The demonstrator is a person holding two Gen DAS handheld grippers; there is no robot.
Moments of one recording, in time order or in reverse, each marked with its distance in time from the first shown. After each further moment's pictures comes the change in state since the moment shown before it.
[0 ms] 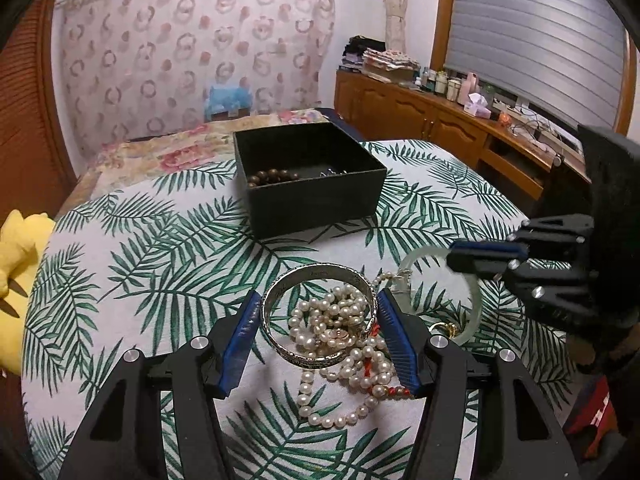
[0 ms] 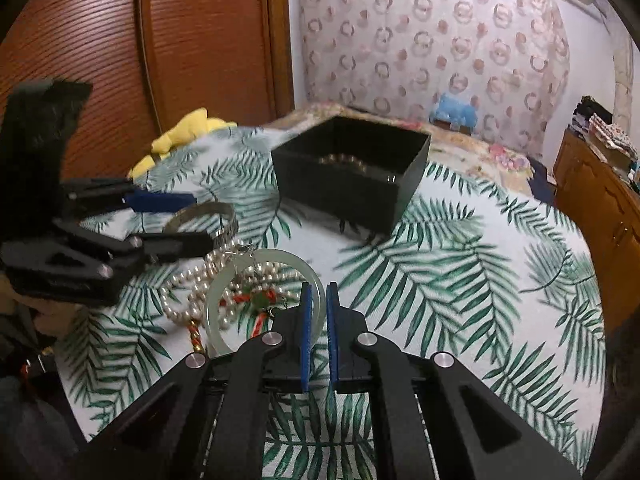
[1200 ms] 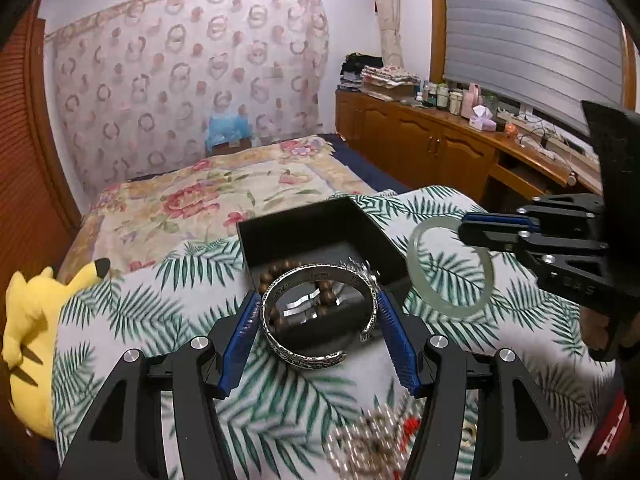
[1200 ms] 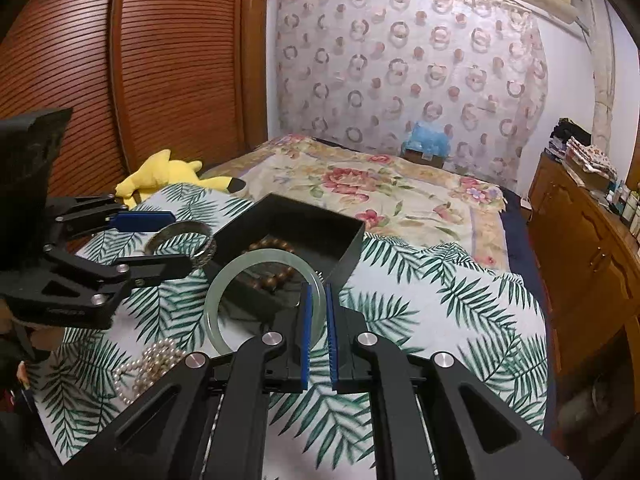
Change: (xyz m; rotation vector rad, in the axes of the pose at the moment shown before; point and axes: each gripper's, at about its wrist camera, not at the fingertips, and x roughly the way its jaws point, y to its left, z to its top) left arm 0.032 0.007 0.089 0.077 -0.058 0.039; right arm 0.009 -0.060 0.078 0.013 -0.072 -0.091
